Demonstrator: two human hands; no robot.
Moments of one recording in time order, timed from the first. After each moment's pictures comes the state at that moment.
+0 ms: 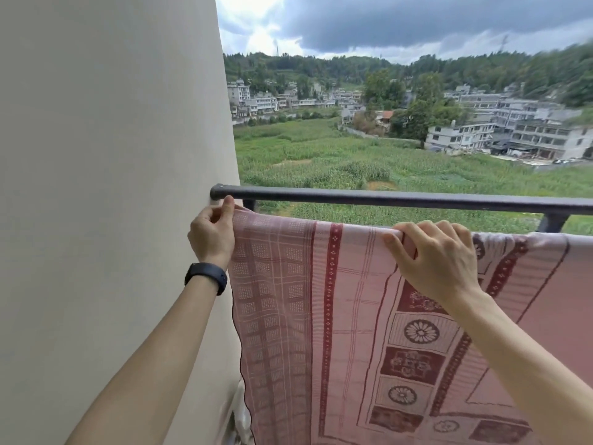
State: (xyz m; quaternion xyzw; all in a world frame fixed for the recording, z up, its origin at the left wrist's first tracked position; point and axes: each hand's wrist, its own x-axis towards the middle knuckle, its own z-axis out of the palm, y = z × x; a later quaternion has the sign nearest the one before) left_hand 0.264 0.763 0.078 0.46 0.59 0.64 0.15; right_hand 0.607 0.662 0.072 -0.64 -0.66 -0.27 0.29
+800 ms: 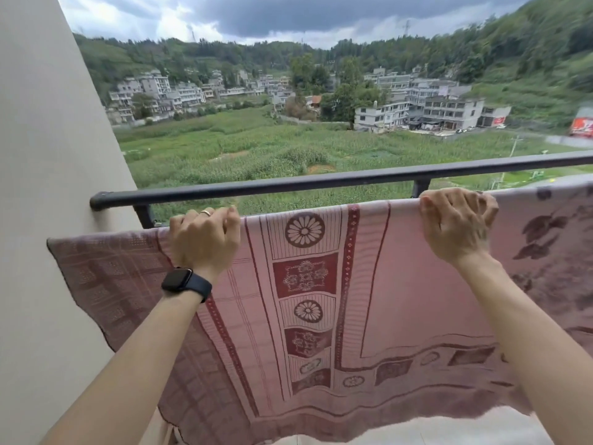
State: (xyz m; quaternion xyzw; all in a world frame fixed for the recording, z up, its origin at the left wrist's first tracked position) left_hand 0.492 0.786 0.082 0.72 0.56 0.36 -0.18; right_hand 0.878 0.675 0.068 -0.74 -0.51 -0.26 0.35
